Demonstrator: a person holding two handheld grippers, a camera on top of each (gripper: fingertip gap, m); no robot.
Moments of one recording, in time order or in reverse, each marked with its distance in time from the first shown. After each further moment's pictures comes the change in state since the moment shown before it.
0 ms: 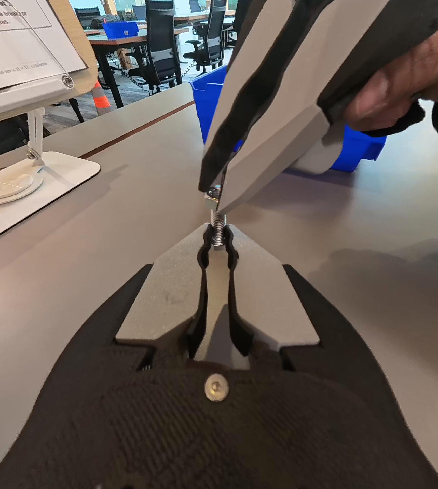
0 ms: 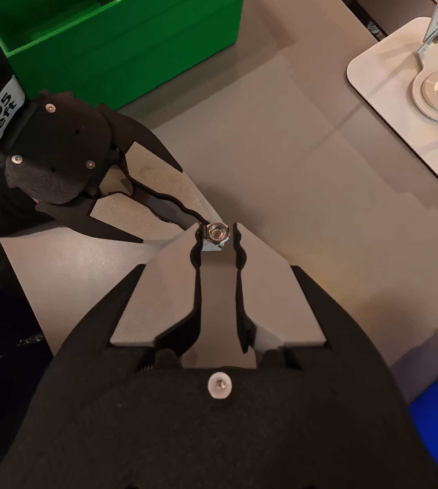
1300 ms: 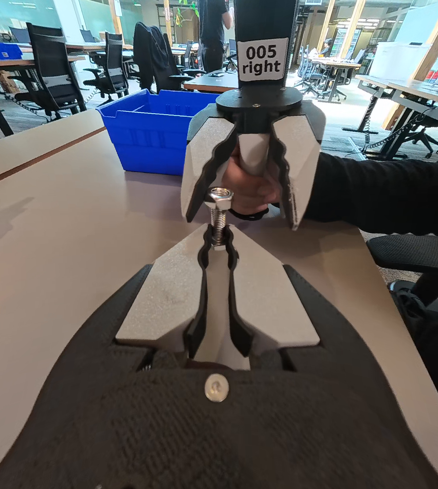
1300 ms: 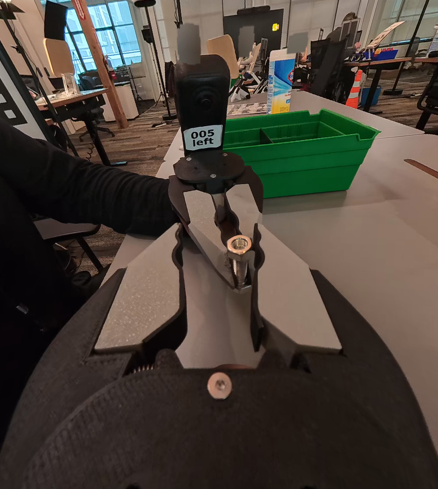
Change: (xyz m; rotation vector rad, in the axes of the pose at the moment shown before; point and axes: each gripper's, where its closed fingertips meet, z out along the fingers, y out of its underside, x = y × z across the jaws) left arm 0.048 -0.012 -0.012 0.090 0.355 -0.003; right arm -0.057 0.008 -0.031 0.641 -0.530 -0.185
